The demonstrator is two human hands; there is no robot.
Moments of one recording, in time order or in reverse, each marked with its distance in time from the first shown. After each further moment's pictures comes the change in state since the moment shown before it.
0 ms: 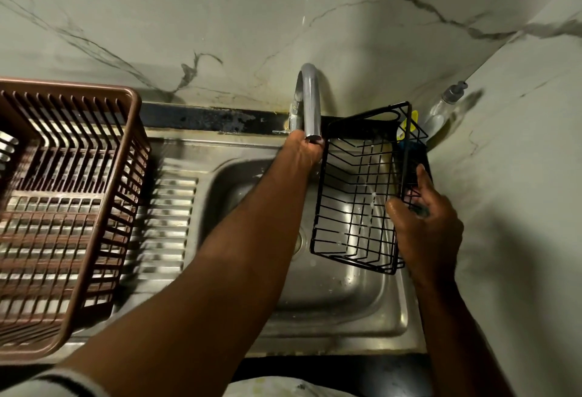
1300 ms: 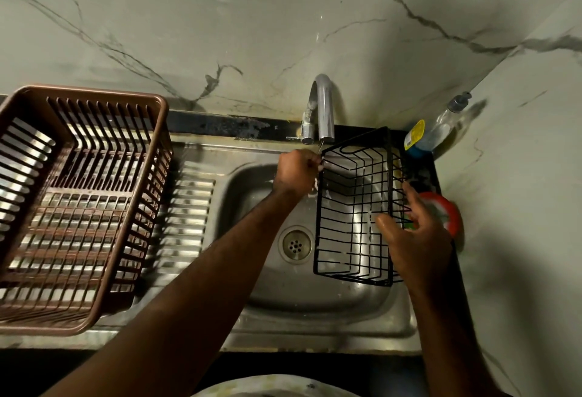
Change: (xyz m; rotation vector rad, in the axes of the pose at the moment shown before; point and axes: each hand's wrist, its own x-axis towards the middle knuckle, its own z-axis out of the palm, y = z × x) left_hand -0.010 0.013 -0.090 1.646 -0.208 0.993; right_hand -0.035 -0.015 0.001 -0.029 -0.104 0.032
